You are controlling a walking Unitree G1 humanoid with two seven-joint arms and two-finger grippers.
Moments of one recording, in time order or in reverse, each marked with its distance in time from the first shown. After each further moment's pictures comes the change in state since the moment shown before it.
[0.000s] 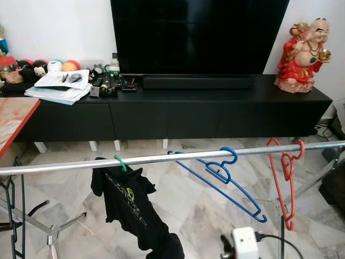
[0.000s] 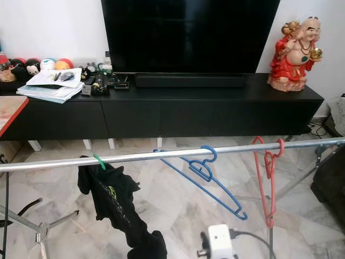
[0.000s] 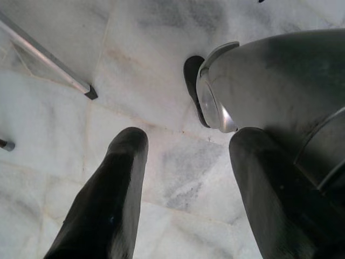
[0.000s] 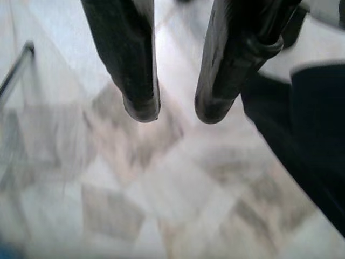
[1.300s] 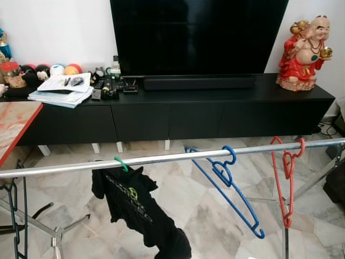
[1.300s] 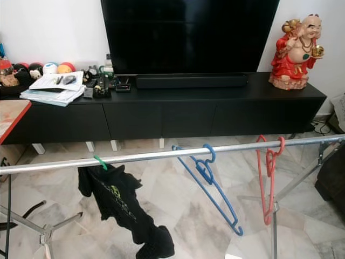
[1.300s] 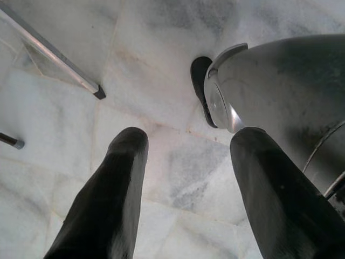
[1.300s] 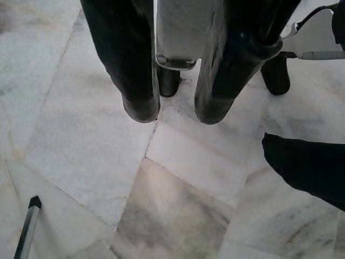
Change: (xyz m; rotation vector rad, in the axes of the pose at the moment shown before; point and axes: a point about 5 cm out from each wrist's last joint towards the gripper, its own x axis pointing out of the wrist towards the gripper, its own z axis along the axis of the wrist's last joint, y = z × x) left arm 0.000 0.002 0.003 -0.001 -0.007 -0.004; right arm -0.002 -0.016 -0.060 0.337 0.305 -0.193
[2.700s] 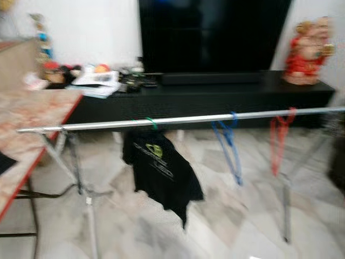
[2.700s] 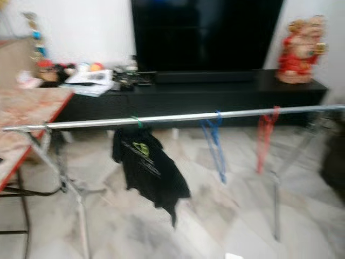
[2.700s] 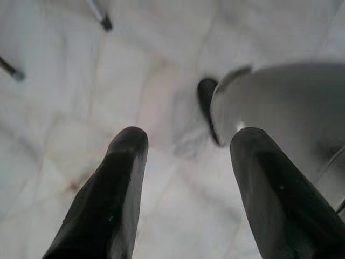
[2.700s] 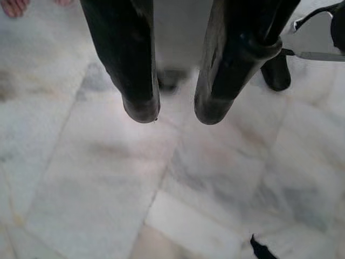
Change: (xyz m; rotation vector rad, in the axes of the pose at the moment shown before) left arm 0.000 0.005 0.008 0.003 -0.026 0.011; right arm -0.002 -0.001 -0.013 0.012 0.017 0.004
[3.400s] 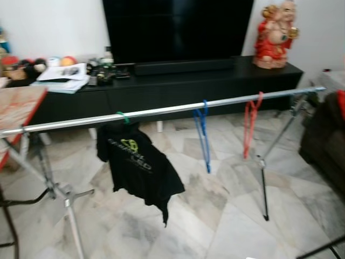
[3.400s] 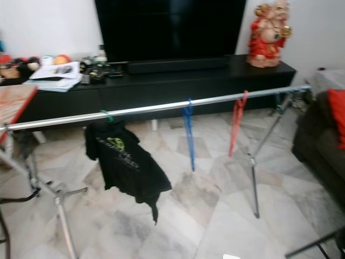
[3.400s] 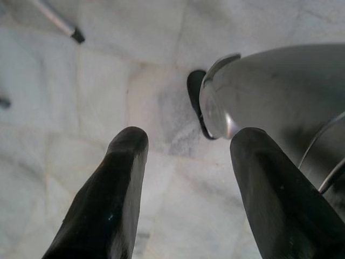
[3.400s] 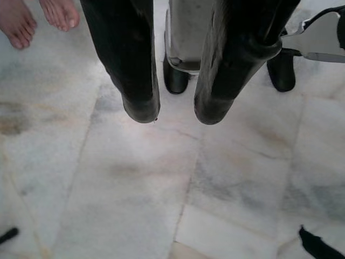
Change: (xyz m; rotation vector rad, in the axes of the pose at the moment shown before) left arm 0.000 -0.006 -0.006 0.001 0.013 -0.012; right arm 0.001 0.002 0.009 -0.059 -0.011 0.010
